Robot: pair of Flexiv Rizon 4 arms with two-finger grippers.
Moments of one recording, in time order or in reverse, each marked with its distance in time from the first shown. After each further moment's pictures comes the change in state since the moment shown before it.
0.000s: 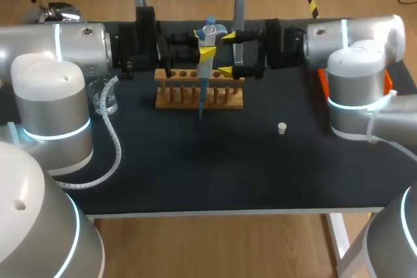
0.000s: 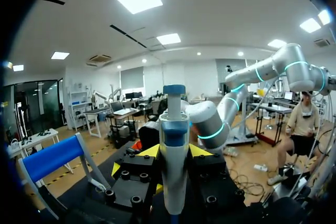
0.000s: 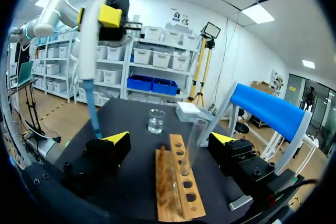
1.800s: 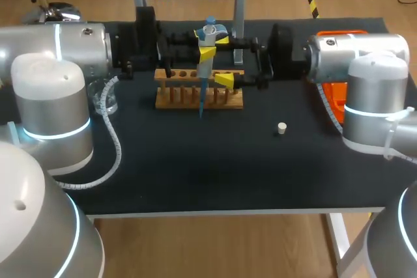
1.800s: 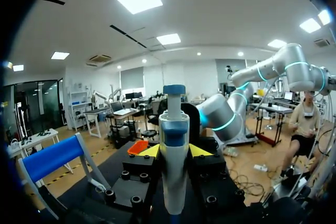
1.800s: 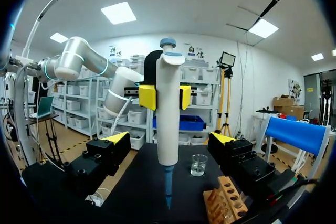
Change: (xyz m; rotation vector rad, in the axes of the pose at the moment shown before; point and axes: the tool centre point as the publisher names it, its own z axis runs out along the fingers) left arm 0.000 0.000 0.000 0.001 0.000 0.000; right arm 0.090 0.092 -0.005 -0.286 0.180 0.114
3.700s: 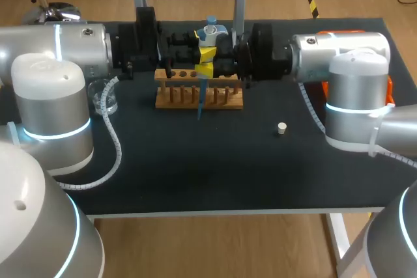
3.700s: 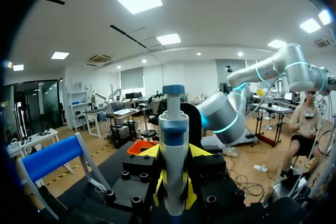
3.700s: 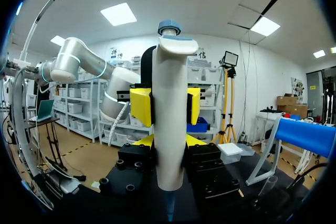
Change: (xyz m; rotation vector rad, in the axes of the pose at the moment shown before) left arm 0.001 0.000 0.000 0.000 0.000 -0.001; right arm 0.005 0.005 0.036 -0.012 0.023 0.016
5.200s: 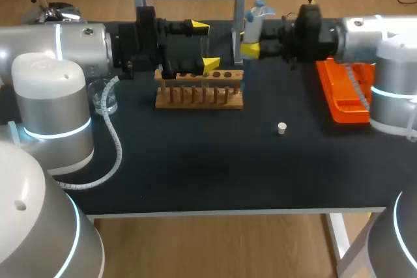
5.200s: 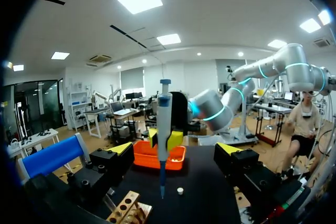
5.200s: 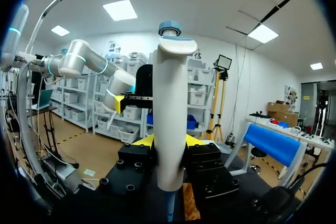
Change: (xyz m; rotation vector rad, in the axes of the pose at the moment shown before) left arm -0.001 0.000 0.001 0.001 -0.001 0.000; right arm -0.037 0.023 -0.108 0.045 -0.054 -0.086
